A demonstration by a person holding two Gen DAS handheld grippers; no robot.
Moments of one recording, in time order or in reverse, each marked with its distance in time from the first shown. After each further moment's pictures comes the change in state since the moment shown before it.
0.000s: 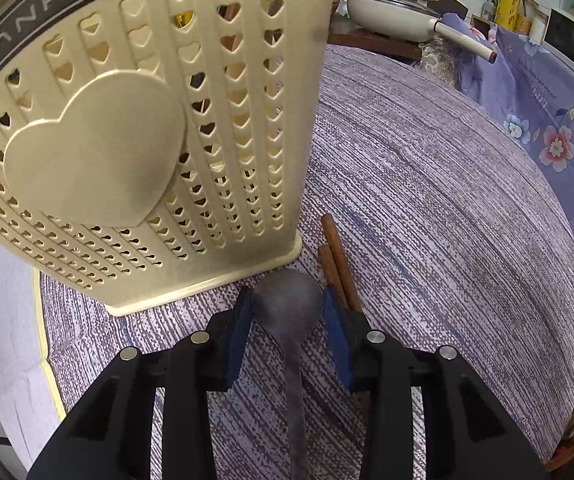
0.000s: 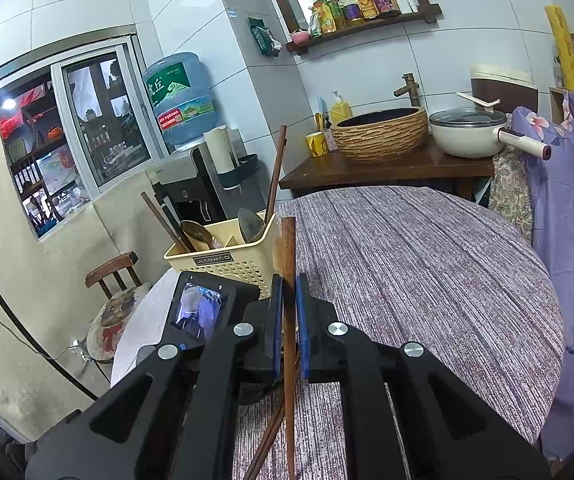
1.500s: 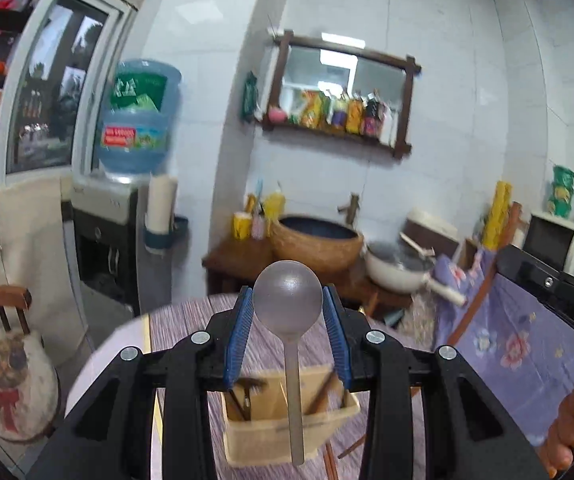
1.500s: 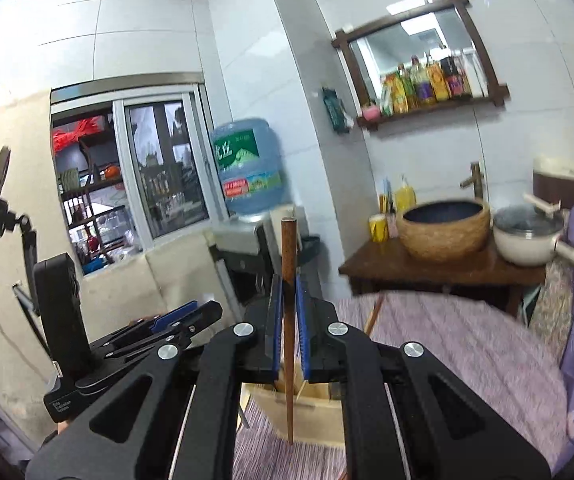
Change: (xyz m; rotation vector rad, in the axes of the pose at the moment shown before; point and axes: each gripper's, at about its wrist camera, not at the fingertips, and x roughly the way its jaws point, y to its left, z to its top) left arm -0.249 0.079 0.056 -0.223 -0.768 0.008; right arm -0.009 0.080 0.141 -0.159 -0.249 0.149
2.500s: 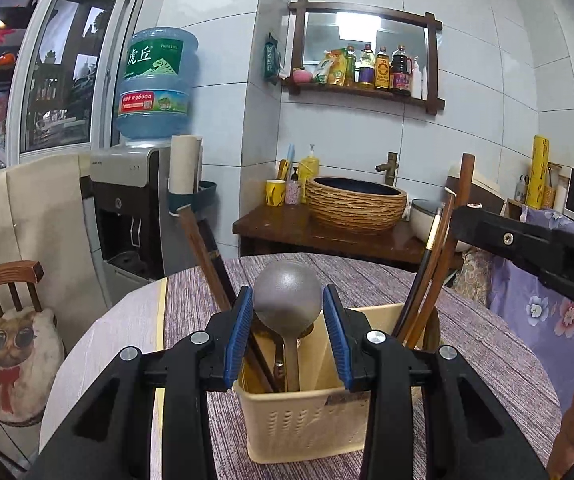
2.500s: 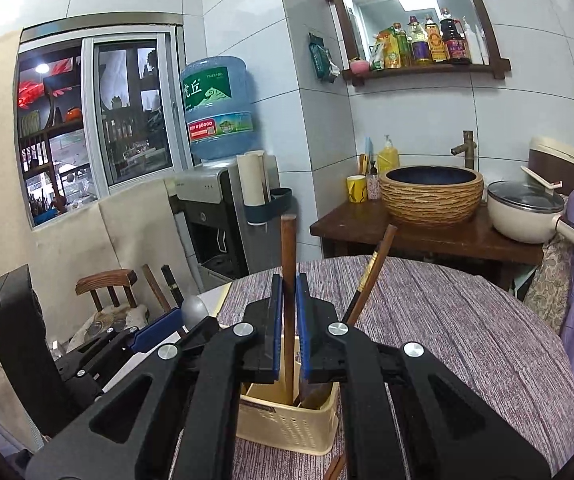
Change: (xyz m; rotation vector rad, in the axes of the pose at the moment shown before) left arm 0.057 0.012 -0.100 0.055 0.085 0.121; right arm 0.094 -0.018 -0.088 -0.037 0.178 -0.083
